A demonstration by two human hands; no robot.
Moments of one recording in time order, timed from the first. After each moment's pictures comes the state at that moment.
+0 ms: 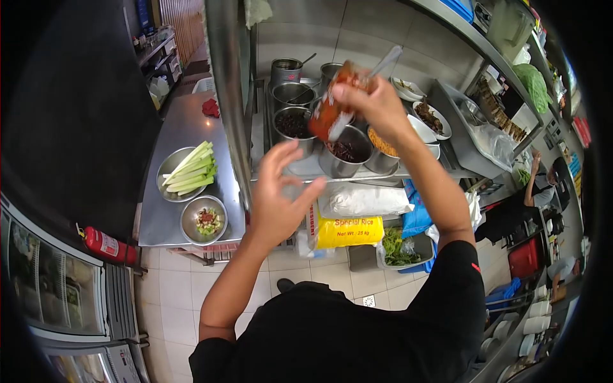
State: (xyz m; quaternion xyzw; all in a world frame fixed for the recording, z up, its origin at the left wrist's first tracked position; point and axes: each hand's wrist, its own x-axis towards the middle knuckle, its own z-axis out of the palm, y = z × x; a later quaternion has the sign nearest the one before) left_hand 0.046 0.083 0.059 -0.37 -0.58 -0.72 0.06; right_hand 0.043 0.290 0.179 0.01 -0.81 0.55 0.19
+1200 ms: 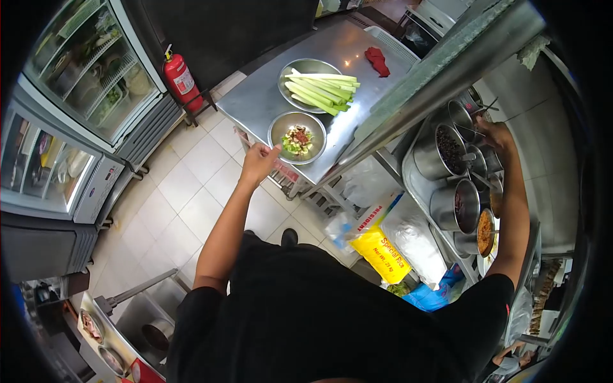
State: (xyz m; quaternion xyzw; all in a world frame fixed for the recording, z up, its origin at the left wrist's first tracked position) left_hand 0.014 -0.103 -0.181 0.23 -0.70 -0.67 0.05; right_hand -0.233 0.433 0.104 -0.10 -0.93 0.36 0.00
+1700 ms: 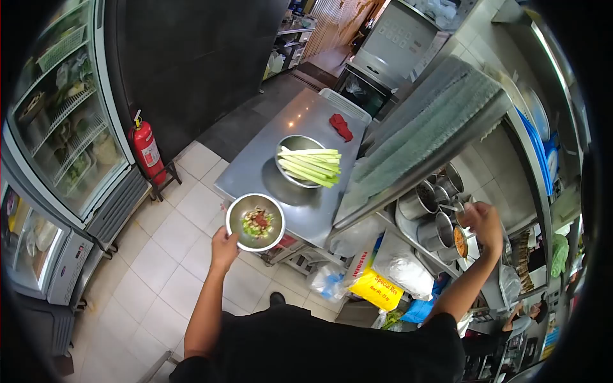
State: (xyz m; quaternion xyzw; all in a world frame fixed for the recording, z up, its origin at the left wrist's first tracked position) left_hand 0.059 -0.234 -0.179 0.19 -0.61 -0.77 0.05; right_hand 0.053 0.228 0.199 -0.10 -0.97 0.19 0.10
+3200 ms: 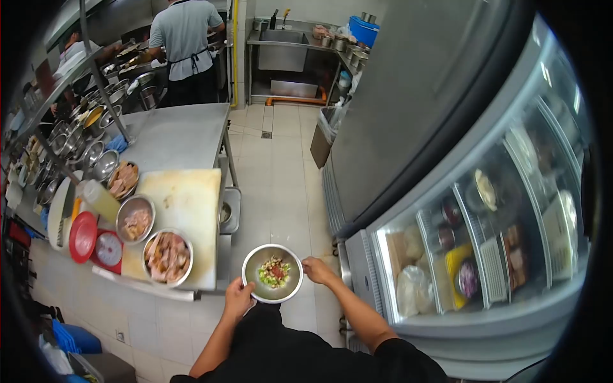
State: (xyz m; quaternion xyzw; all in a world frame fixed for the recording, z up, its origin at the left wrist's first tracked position) left_hand 0.550 -0.648 -0.180 0.63 0.07 -0.28 0.73; right_hand 0.528 -0.939 -0.288 -0.92 0.00 0.12 0.37
